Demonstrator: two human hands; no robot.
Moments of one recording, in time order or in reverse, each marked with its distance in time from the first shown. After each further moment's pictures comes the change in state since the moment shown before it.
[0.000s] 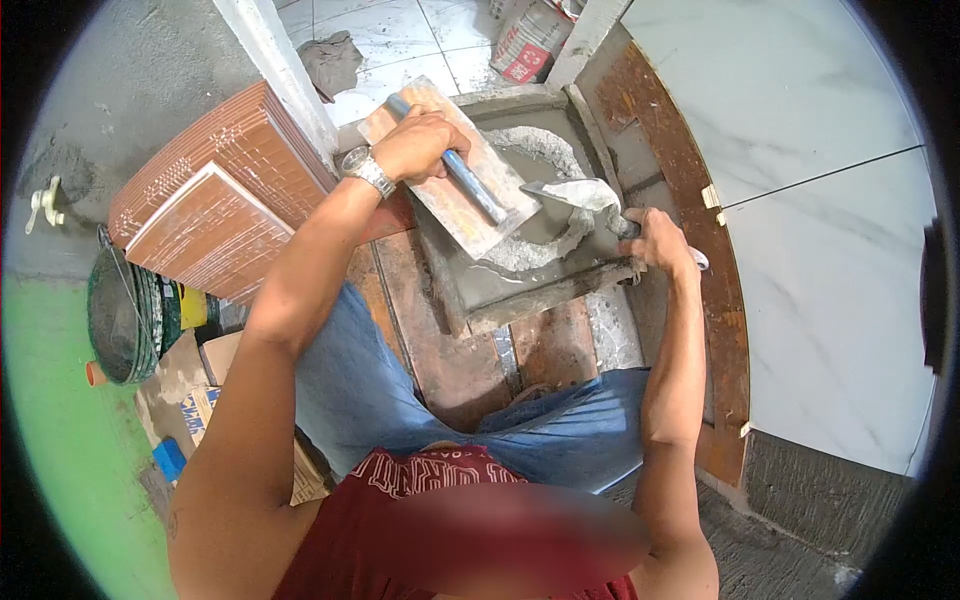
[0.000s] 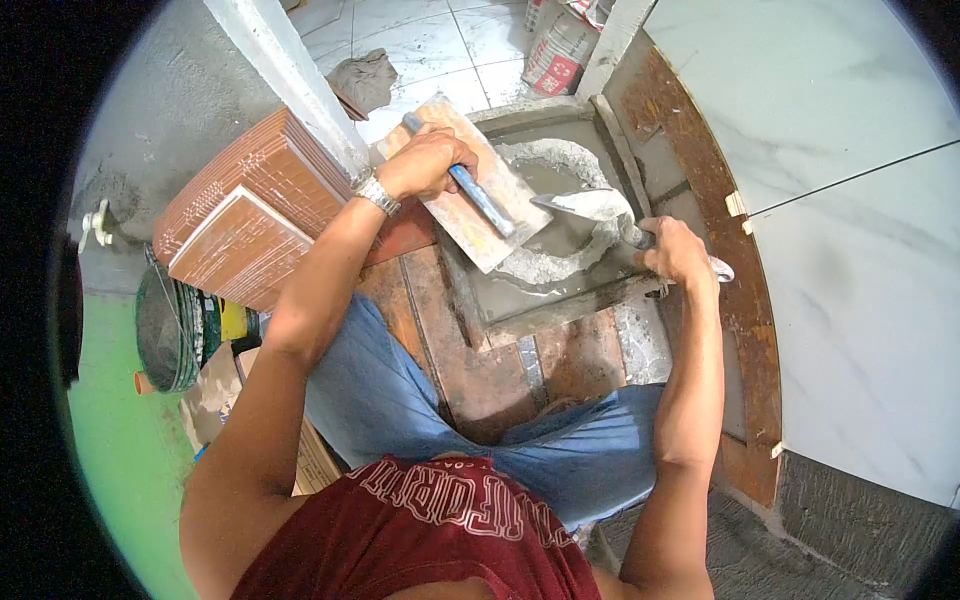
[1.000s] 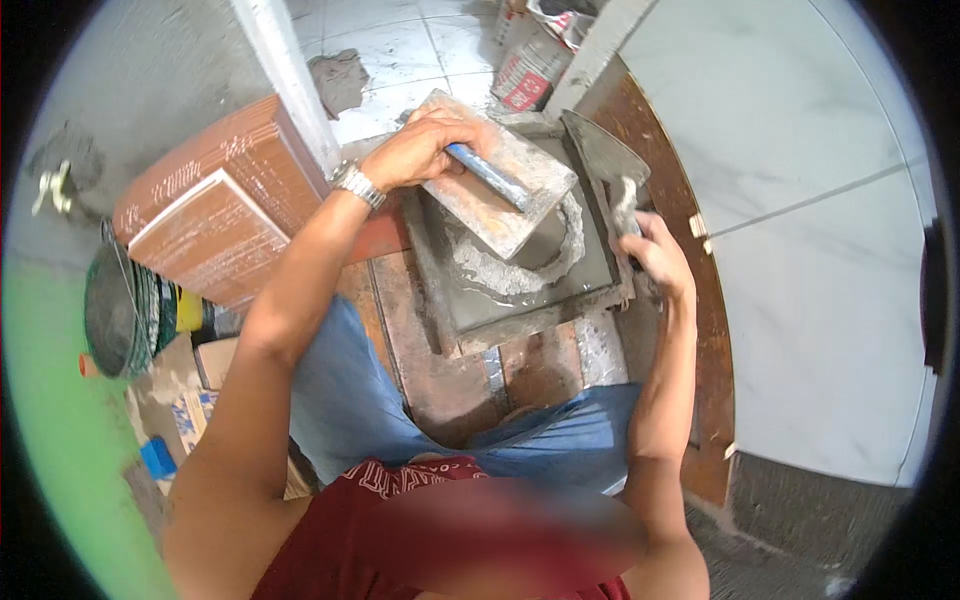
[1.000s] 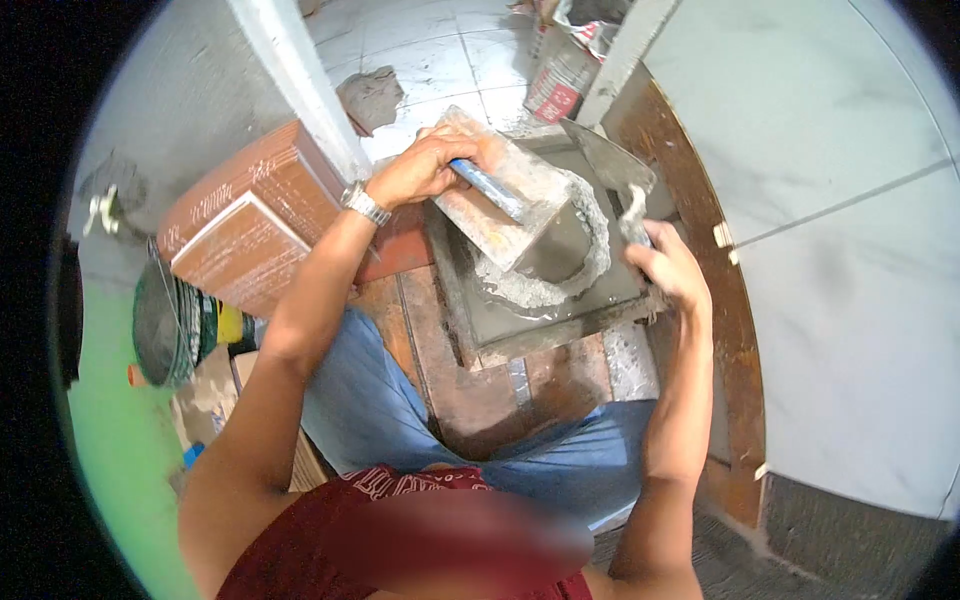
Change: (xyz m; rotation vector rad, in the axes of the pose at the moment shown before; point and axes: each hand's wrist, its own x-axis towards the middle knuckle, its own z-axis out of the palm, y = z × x) left_hand 0.003 0.001 -0.026 -0.154 0.354 0.159; right_hand -0.010 -0.020 -0.029 0.636 -0.001 -0.249
